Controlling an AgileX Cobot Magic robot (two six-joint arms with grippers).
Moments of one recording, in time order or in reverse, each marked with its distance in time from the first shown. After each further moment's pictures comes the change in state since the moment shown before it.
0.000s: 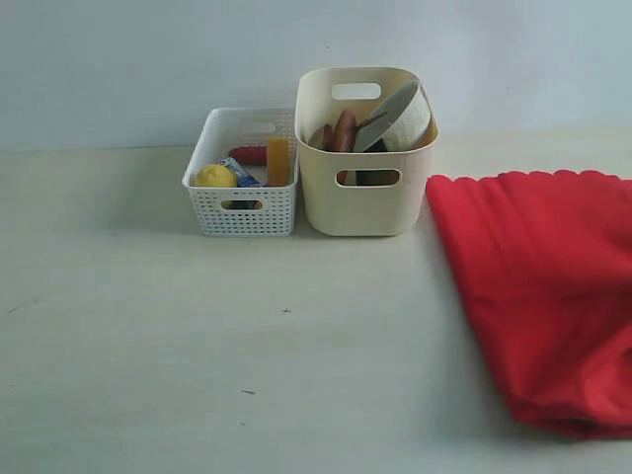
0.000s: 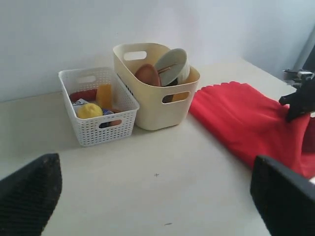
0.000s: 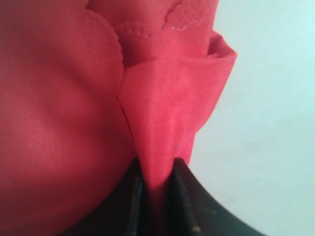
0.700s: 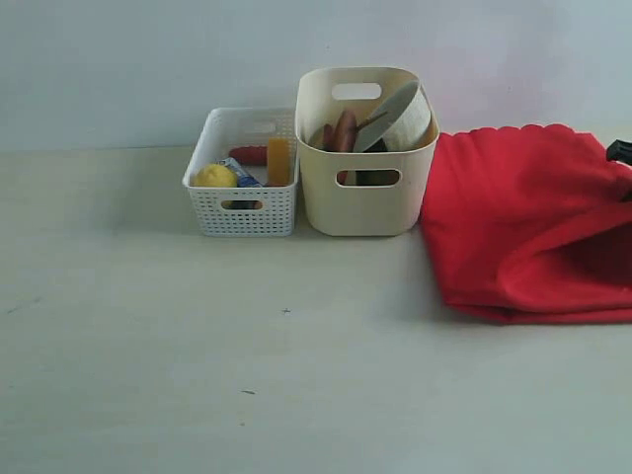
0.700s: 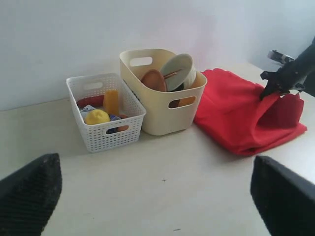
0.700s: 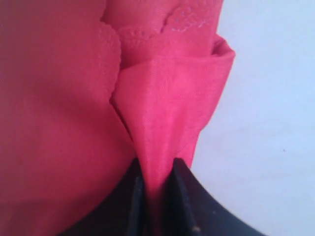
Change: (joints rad) left arm 0.000 0.000 0.002 0.029 -0.023 -0.003; right arm -0.007 0.257 -0.477 0.390 0.130 -0.179
